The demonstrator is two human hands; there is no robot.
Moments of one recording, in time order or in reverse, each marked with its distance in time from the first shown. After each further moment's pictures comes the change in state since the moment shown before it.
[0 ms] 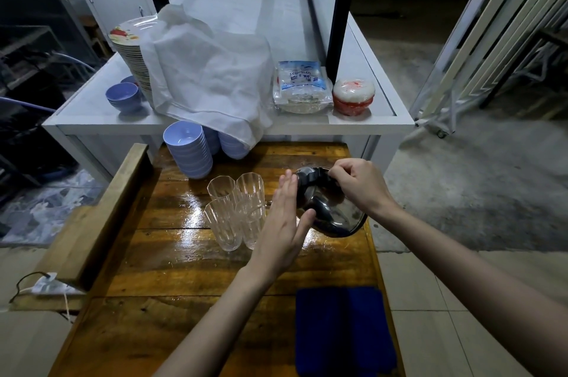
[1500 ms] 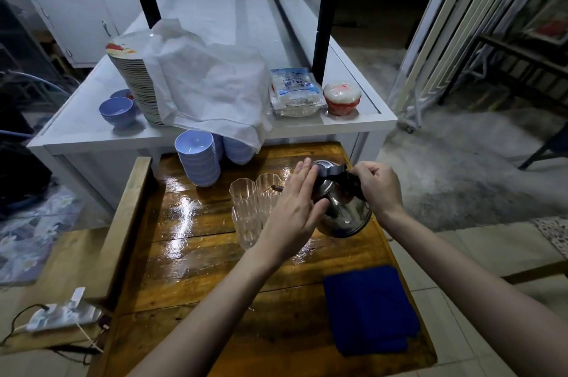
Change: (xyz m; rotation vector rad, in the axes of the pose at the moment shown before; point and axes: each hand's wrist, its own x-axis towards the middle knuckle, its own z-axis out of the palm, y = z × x) left_hand -0.013 -0.012 -0.078 0.028 -0.117 0.225; right_hand -0.050 -0.056 0.031 0.265 0.309 0.274
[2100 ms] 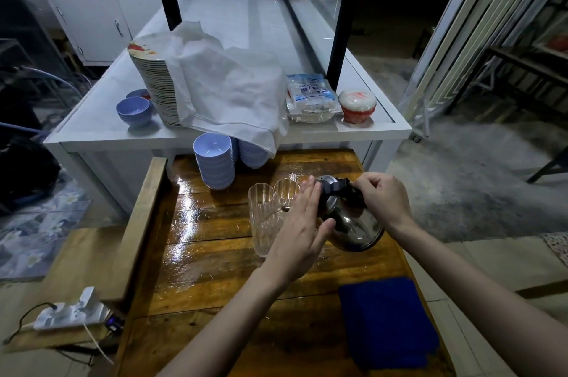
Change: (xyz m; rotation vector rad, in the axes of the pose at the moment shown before) left_hand -0.025 -0.029 -0.007 -0.056 -0.018 -0.053; right_hand -0.001 -0.008 0.030 -0.223 -0.059 -0.119
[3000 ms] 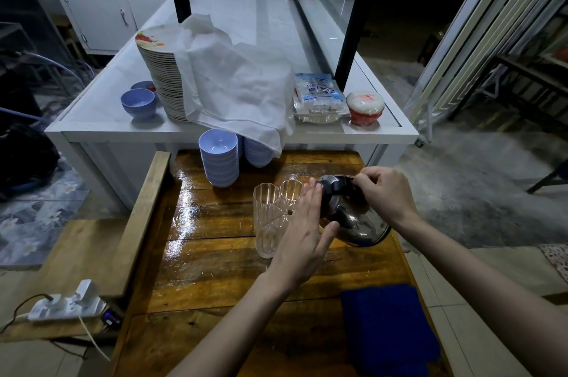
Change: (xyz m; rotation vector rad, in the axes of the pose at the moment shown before) left_hand -0.001 -0.008 0.003 -0.078 0.046 -0.034; right_hand 0.018 -0.020 0.004 -0.136 -0.045 -0.128
